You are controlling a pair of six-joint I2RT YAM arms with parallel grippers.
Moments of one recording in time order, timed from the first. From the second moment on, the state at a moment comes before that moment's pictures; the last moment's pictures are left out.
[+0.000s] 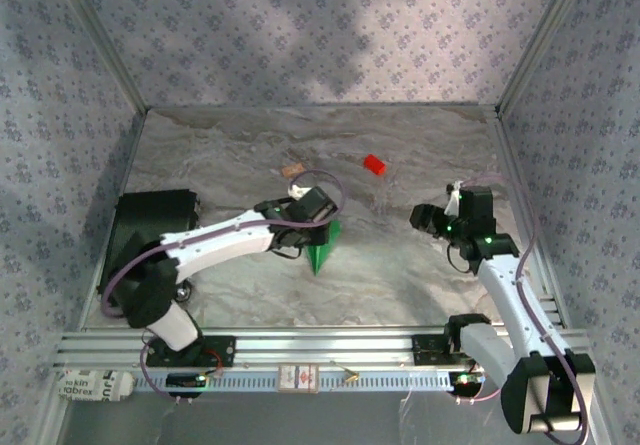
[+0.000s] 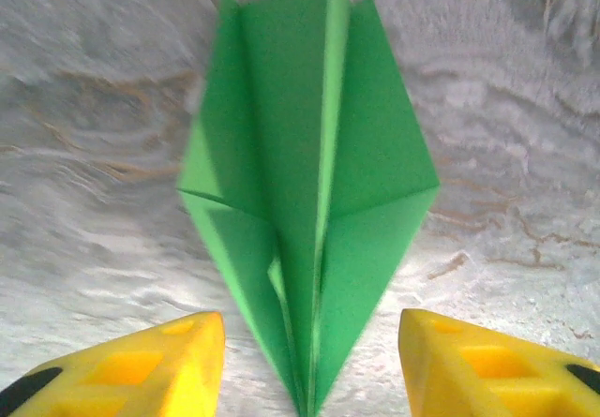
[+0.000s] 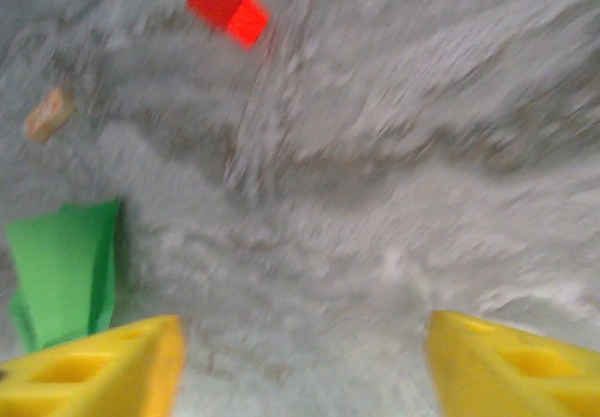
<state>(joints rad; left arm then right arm) -0.93 1.55 1.10 -0.60 -0.27 -0.81 0.06 0.91 0.64 -0.47 -0.18 0.38</state>
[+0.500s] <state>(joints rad) -0.38 1.30 0.81 -0.34 -0.30 -0.34 0.07 1.20 0.45 0.08 0.23 0.10</state>
